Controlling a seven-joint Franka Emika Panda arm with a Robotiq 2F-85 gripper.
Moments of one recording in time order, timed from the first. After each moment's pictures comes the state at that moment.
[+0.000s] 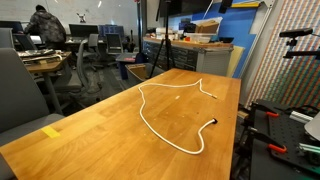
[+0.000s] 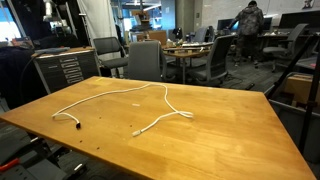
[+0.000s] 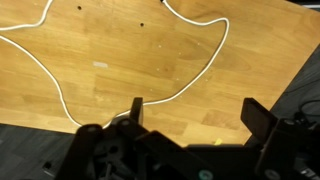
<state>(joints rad) 0.22 -0.66 0.08 -2.53 0.09 2.06 -0.12</state>
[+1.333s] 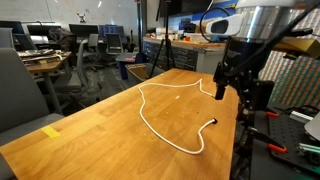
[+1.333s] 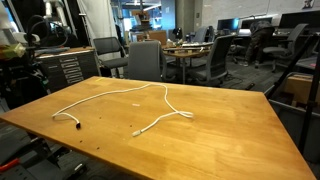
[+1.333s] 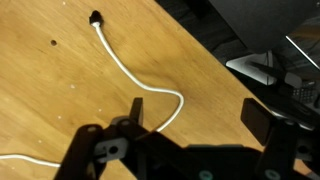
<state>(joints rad) 0.40 -0.23 0.36 -2.79 0.01 2.59 -0.09</state>
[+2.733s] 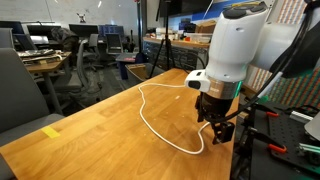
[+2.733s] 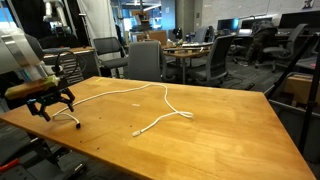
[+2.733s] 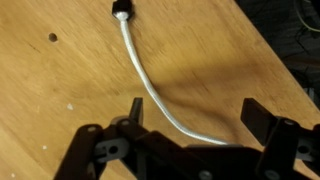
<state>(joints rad) 0.29 0.26 0.27 -2.63 -0.78 2.77 0.35</state>
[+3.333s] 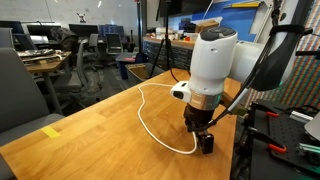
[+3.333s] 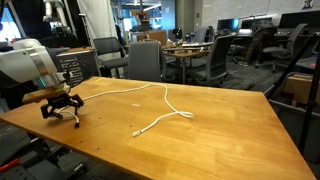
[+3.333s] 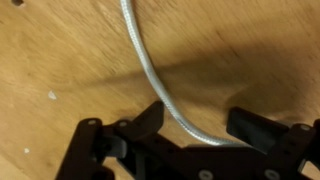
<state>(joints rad) 0.32 0.44 0.21 -2.48 -0.87 2.82 0.46</state>
